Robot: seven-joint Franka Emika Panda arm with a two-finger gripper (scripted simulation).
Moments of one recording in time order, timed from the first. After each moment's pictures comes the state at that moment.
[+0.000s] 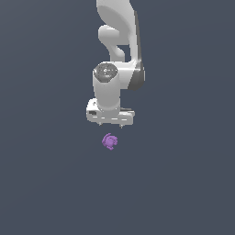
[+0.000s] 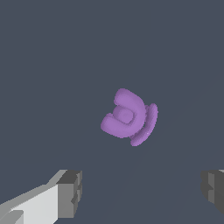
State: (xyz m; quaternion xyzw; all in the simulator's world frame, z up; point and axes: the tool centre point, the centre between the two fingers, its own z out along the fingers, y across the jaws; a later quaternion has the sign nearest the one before) arm -0.024 -0.031 0.137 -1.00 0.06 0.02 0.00
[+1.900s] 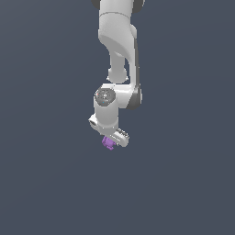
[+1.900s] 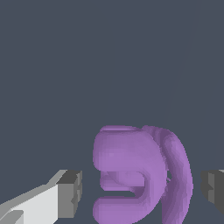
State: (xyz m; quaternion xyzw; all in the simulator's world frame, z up) arm 0.008 -0.040 0.063 -0.96 0.29 0.00 0.00
